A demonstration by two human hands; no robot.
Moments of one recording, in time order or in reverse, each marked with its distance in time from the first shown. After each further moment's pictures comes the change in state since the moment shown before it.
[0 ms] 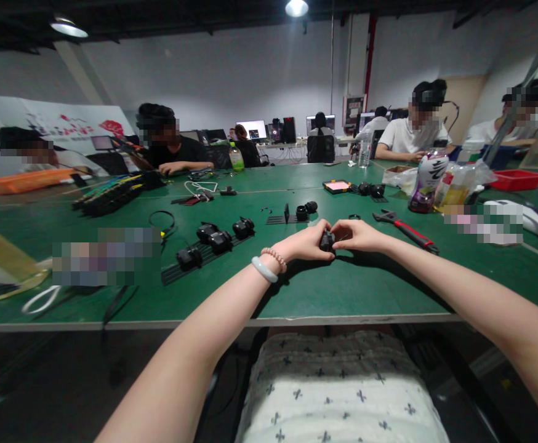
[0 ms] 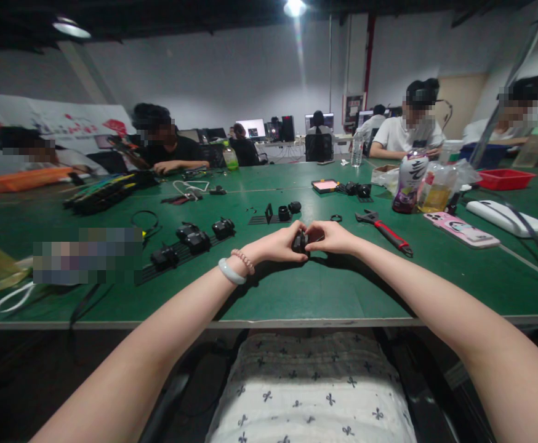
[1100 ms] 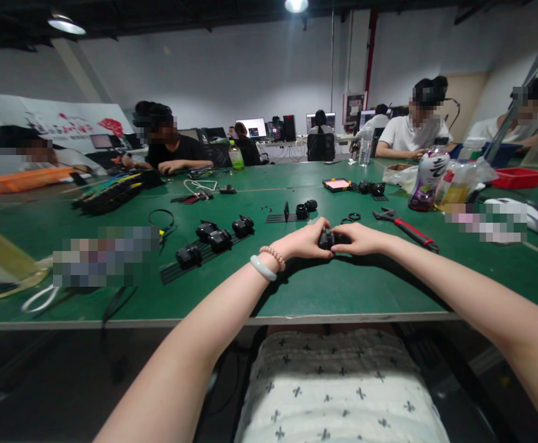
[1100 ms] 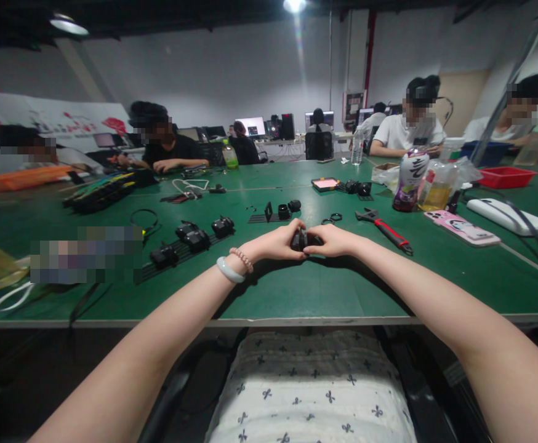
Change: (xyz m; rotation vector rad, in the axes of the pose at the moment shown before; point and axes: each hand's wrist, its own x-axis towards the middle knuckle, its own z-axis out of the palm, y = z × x) left_hand 0.000 0.001 -0.001 -0.018 0.010 -0.014; right_hand -0.004 -0.012 -0.003 -0.412 -0.123 -0.163
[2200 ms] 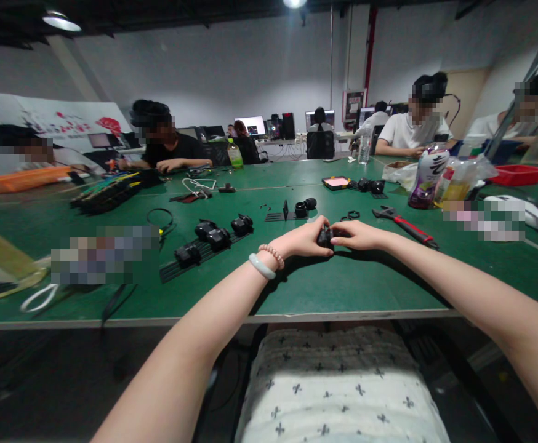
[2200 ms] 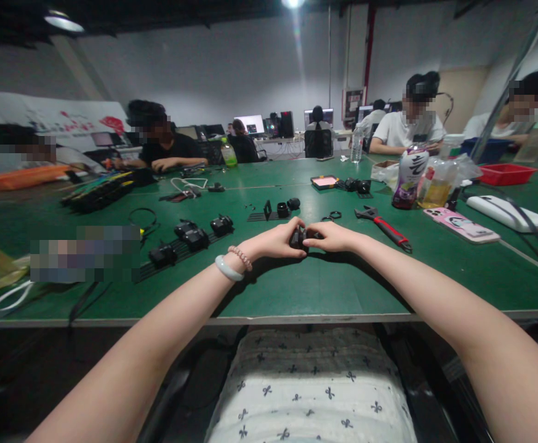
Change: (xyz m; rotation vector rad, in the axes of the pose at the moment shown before) left_hand 0.000 0.001 0.000 -0.003 0.000 -0.011; right_hand 0.002 0.011 0.002 0.056 0.003 0.045
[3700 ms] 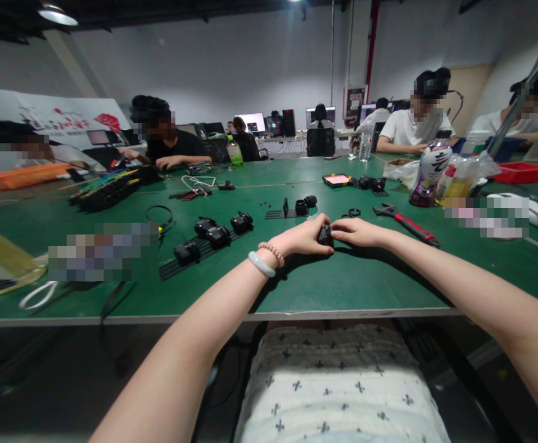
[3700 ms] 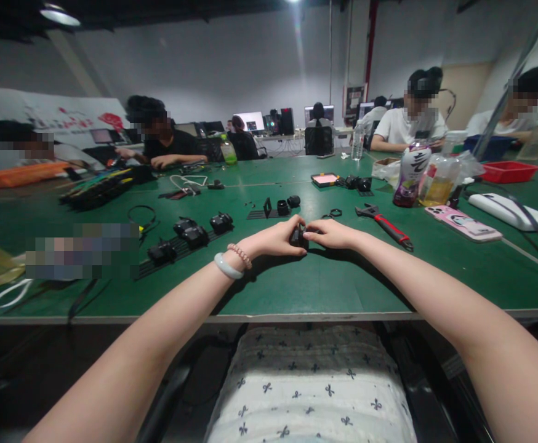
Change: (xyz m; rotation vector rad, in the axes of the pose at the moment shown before) left_hand 0.001 -0.001 0.000 0.019 -0.001 0.029; right_hand 0.001 0.002 0.001 -0.032 0.002 0.042
